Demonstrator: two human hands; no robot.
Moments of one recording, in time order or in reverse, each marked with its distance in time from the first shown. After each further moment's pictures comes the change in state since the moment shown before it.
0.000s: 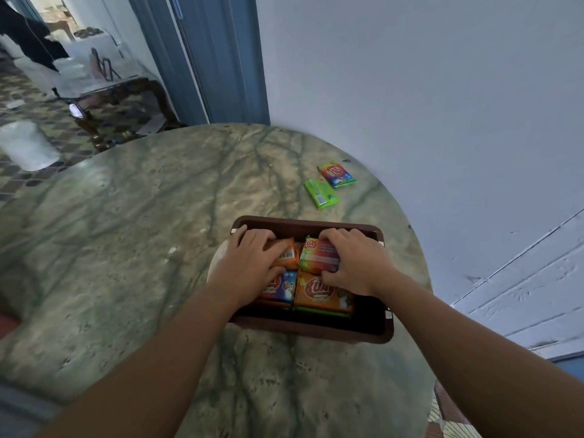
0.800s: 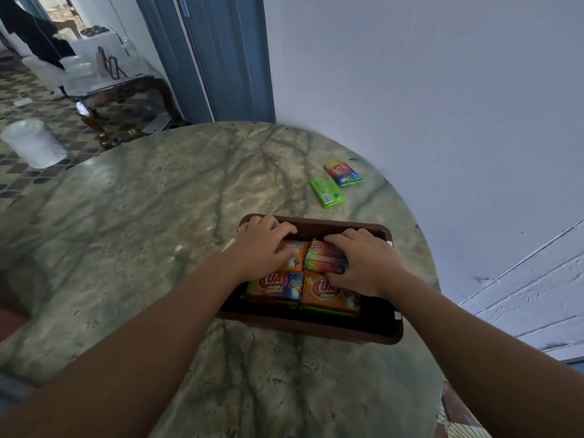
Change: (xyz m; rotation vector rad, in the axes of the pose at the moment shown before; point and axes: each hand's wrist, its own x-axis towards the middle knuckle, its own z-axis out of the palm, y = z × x) left_hand 0.035 -0.009 -0.025 -0.252 -0.253 -0.124; right_hand 0.001 0.000 0.002 -0.057 -0.020 -0.005
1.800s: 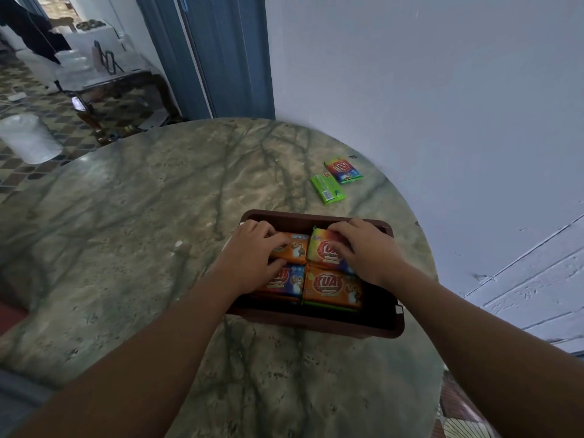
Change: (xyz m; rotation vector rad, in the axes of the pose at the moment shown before) left_hand -0.028 -0.012 0.021 0.061 0.267 0.112; right_hand 0.004 -0.001 -0.005 0.142 0.057 0.065
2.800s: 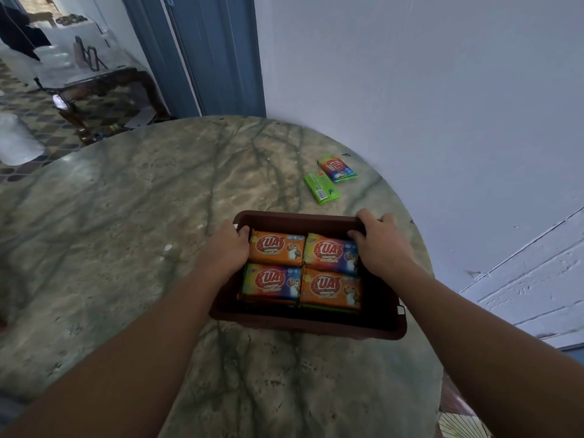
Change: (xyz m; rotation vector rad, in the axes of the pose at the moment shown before) left_hand 0.027 -0.022 0.009 -0.493 -0.088 -0.872; right_hand 0.014 0.023 0.008 0.048 0.144 0.383
